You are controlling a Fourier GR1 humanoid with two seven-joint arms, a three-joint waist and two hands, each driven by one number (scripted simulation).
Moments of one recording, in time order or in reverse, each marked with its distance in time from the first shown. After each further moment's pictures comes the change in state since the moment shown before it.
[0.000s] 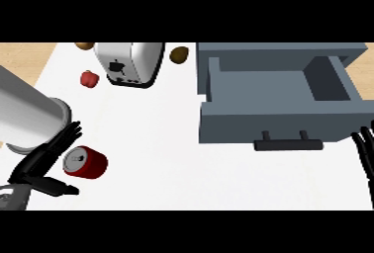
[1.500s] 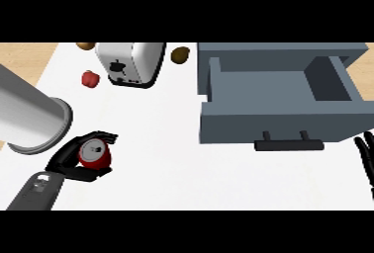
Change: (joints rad) left arm -0.116 -0.094 -0.116 0.138 -0.017 0.071 -0.079; right arm 0.033 0.028 0.001 -0.053 -0.004 0.015 0.019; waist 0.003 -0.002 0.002
